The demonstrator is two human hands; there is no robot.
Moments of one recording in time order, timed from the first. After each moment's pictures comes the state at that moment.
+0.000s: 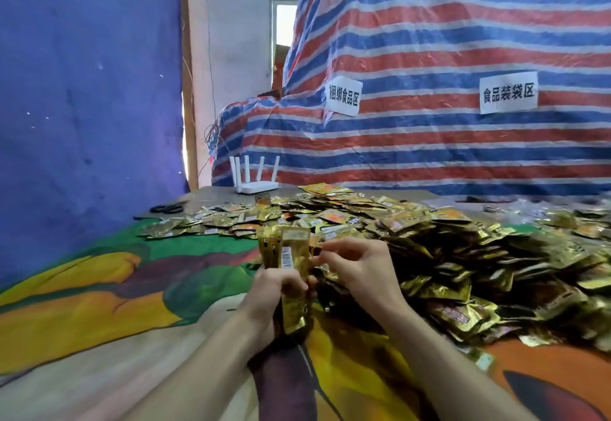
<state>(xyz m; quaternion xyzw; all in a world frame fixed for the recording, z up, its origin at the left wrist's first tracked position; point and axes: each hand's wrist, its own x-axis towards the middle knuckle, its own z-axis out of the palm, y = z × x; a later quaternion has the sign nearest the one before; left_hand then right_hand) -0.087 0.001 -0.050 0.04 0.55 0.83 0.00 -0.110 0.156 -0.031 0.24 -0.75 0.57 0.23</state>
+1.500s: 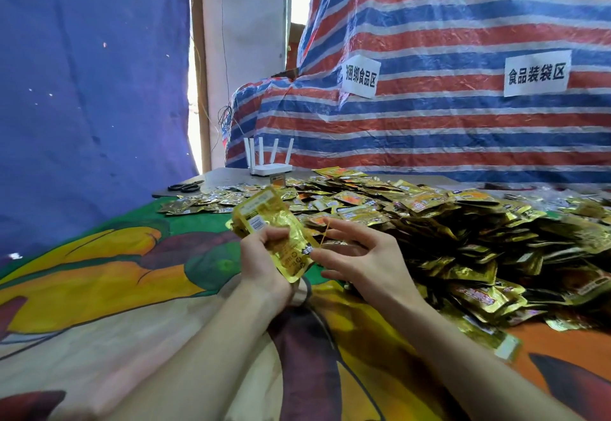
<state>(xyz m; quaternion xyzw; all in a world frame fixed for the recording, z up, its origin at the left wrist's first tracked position) -0.088 -0.014 -0.039 0.01 0.32 0.94 -0.09 -0.082 0.135 -0.043 0.23 -0.67 0.70 0.08</state>
